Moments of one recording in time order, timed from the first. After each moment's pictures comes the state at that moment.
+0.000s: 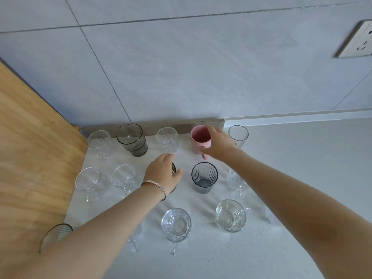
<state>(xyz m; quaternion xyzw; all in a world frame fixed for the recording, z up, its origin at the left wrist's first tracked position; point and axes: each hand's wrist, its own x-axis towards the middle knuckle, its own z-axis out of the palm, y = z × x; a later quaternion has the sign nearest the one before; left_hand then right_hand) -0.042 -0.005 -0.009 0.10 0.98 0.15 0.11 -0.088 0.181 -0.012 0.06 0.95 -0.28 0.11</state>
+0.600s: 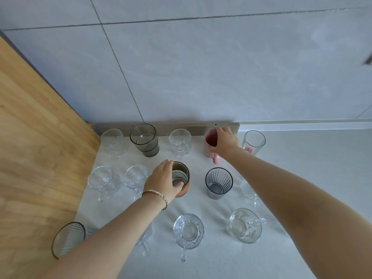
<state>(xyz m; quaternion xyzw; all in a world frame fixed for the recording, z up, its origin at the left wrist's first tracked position) -0.042 -0.039 -0.024 0.04 0.97 0.16 0.16 -0.131 0.165 -0.036 0.09 0.97 -0.20 0.13</state>
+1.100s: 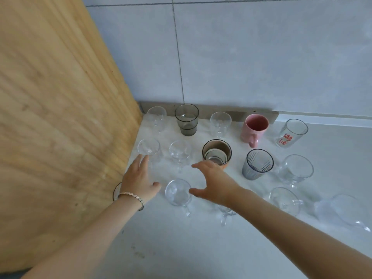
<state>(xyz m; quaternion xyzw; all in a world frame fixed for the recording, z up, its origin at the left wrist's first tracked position) 0.039 -0.200 -0.016 -0.09 0.98 0.16 0.10 0.035 0.013 0.005 -0.15 0.92 -0.29 0.21</state>
